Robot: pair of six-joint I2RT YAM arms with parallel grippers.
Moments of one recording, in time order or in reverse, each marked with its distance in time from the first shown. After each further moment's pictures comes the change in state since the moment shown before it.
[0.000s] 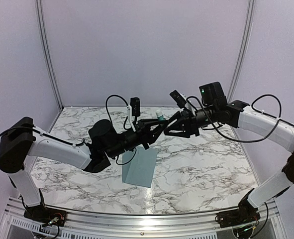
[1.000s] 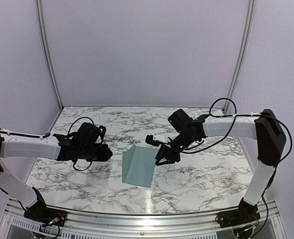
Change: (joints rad) left arm 0.290 -0.329 -0.204 -1.244 -0.225 -0.128; right arm 0.123 0.347 0.009 -0.171 0.489 -0.358
